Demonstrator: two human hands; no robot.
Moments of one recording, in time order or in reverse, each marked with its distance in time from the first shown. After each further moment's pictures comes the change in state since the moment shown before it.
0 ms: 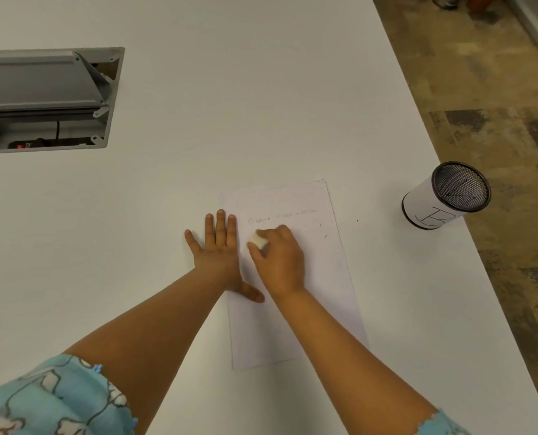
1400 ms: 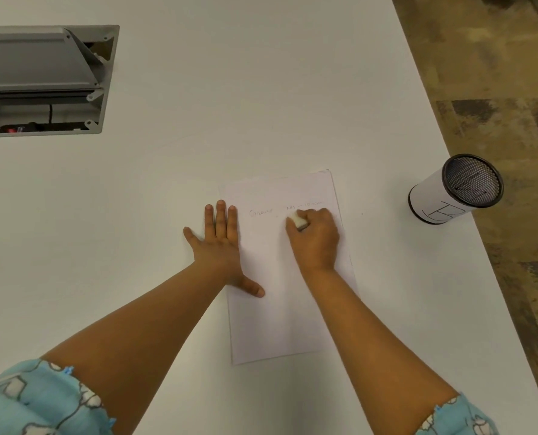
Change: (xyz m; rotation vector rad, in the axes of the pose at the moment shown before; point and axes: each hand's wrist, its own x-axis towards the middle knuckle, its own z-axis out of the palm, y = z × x) left_hand -0.002 0.000 -0.005 0.009 -0.042 0.001; right_hand 0.032 0.026 -0.027 -0.033 0.125 0.245
